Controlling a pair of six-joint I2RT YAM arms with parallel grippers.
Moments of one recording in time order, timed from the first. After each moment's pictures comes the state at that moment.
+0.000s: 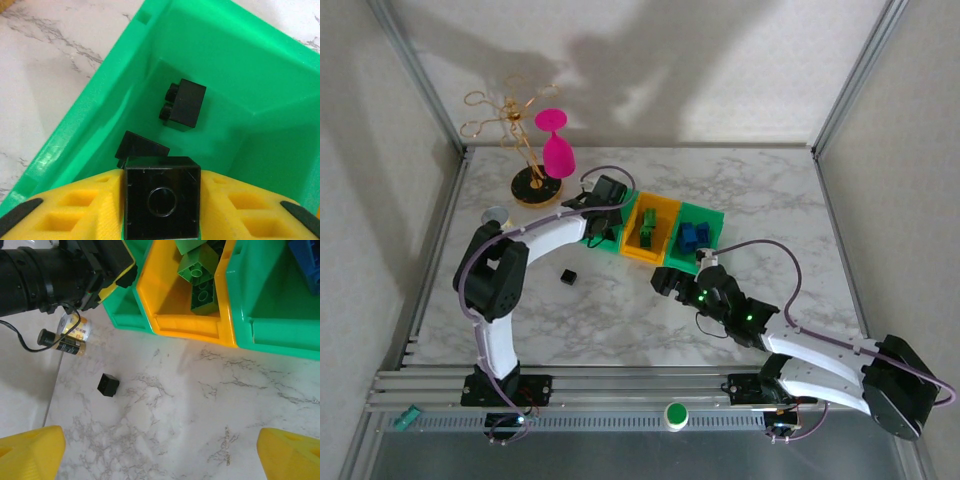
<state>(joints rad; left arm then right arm) -0.52 1.93 1.34 -0.35 -0.34 -0.68 0.90 1.00 0.40 0.12 0.10 0.98</state>
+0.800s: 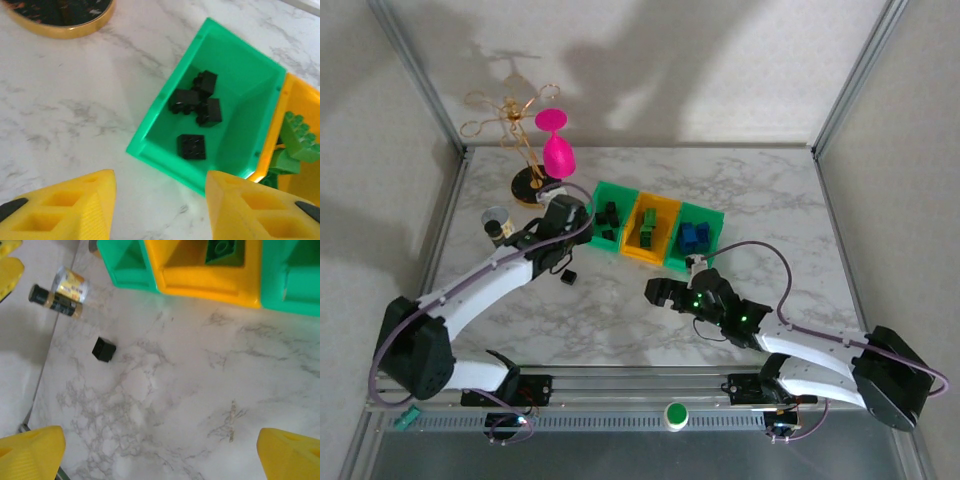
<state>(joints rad) -0.49 1.32 0.93 -0.38 -0.35 -0.69 0.94 1.09 0.38 0.17 0.01 0.93</state>
